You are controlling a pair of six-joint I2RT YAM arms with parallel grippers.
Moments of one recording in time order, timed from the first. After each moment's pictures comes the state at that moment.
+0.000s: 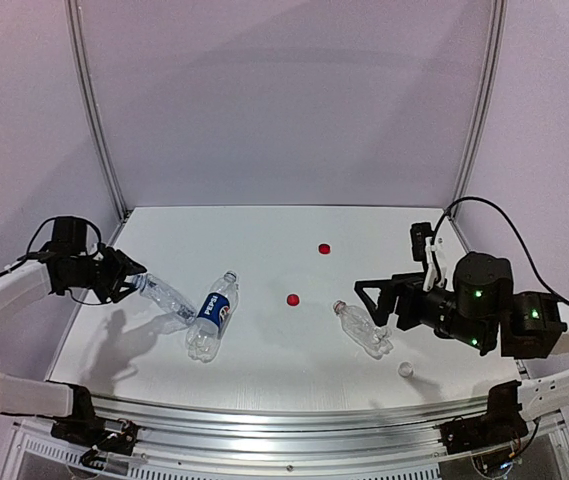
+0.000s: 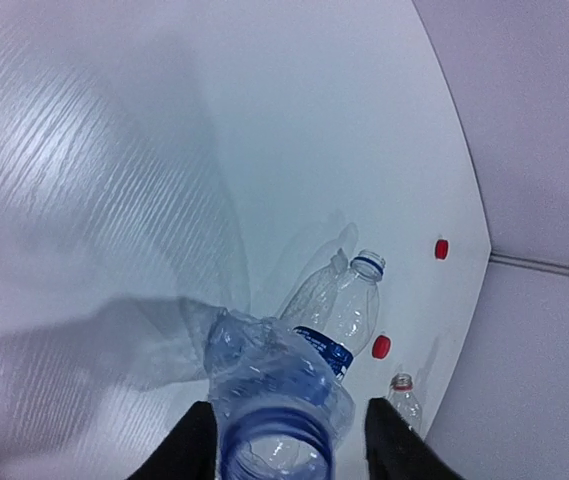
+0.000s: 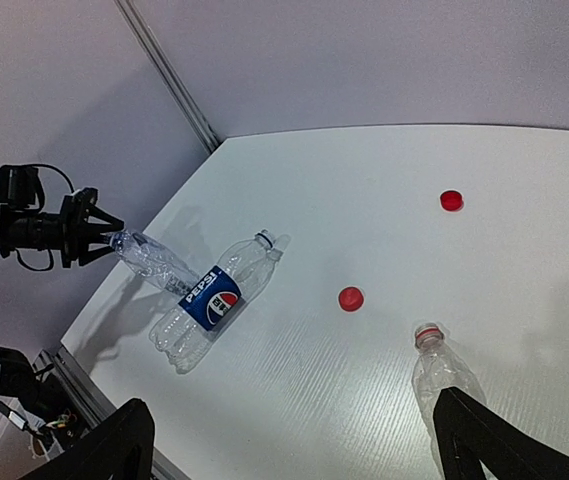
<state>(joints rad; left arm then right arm) 0.03 1.16 0.75 -0.40 0.46 -0.89 1.19 0.86 0.71 -0.16 0.50 0.63</state>
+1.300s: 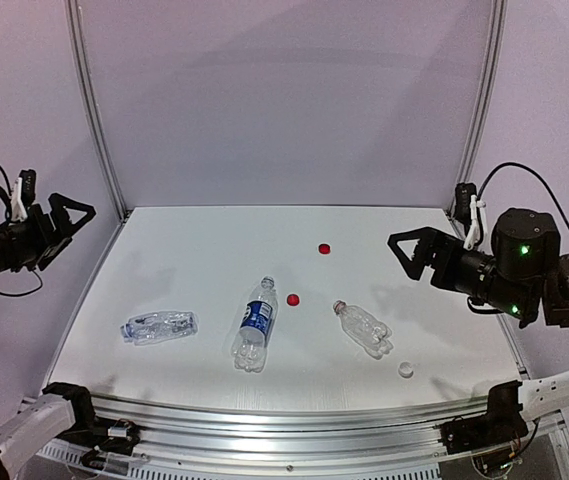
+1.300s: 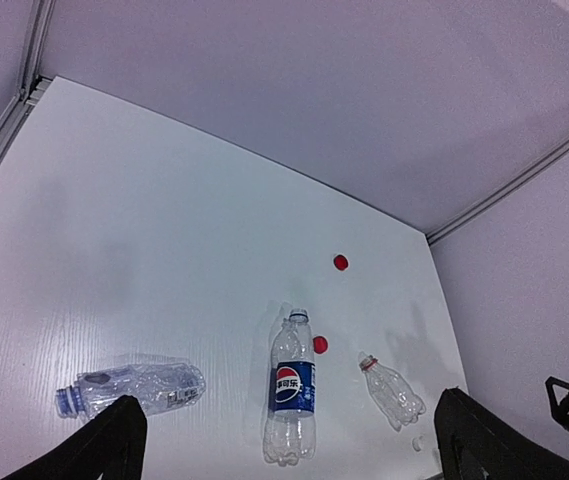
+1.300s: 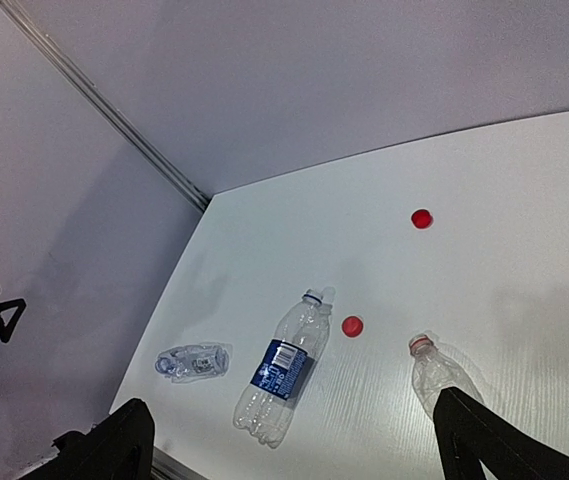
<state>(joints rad) 0.03 0.70 1.22 -0.93 0.40 -0.51 1.19 0.82 1.00 -0.50 0.61 0.85</state>
